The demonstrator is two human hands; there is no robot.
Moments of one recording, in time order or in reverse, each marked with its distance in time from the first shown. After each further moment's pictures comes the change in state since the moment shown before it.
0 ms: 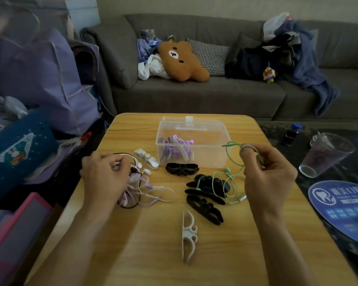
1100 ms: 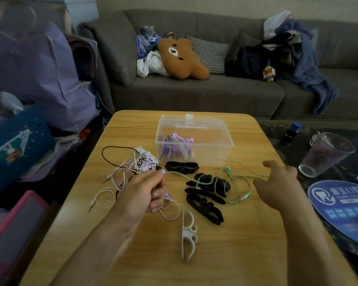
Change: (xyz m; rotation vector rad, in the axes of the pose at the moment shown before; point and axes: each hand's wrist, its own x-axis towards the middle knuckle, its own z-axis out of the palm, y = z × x) left_hand -0.050 0.057 -0.007 -0.986 -0.746 -0.393; right_hand 0.031 0.023 -0.036 -1.015 -0.483 0.626
